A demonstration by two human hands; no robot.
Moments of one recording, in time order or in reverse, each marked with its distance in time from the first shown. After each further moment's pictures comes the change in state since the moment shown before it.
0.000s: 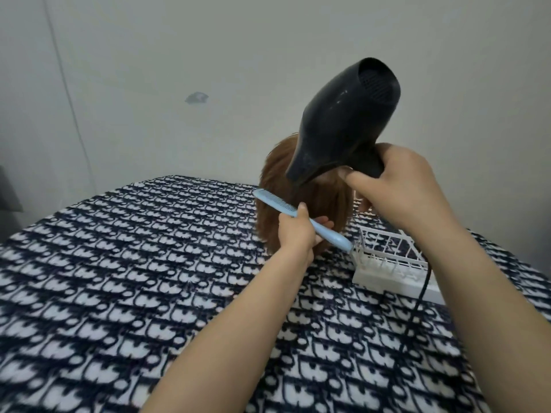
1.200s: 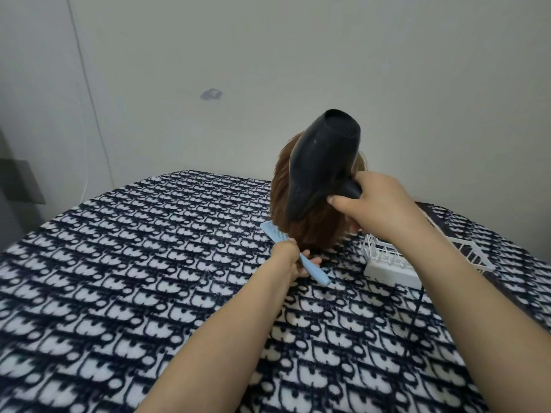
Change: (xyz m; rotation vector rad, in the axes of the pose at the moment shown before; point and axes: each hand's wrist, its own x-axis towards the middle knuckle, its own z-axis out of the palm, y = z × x) left_hand 0.014 -0.018 -0.059 0.147 0.180 -0.477; right_hand -0.016 -0.003 0.037 -0.169 -0.242 0.069
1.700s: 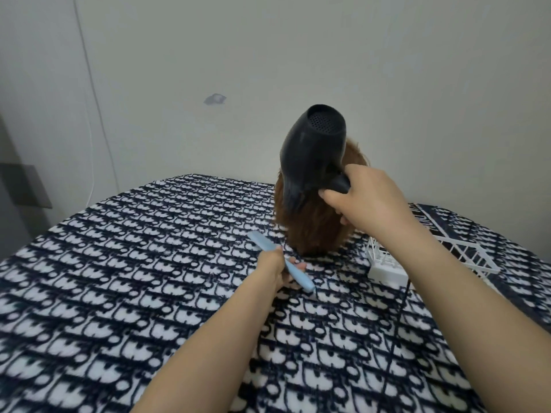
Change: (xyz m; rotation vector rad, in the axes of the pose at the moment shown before) left_hand 0.007 -0.003 -0.037 -0.090 0.016 0.085; right_hand 0.006 -0.020 0.007 -0.088 0.099 -0.064
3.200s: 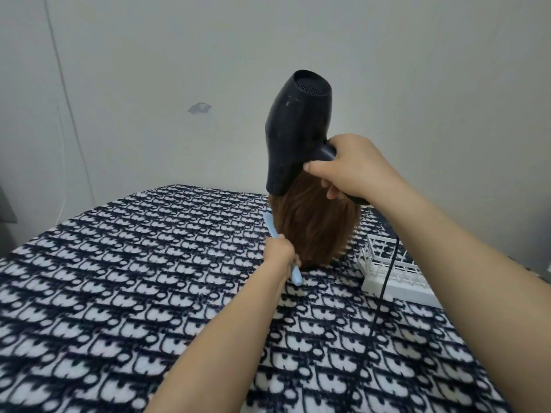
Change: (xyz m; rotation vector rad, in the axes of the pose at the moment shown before) left_hand 0.019 0.027 0.041 0.179 -0.001 0.256; right_hand 0.062 -0.027 -0.024 0.146 -0.086 0.051
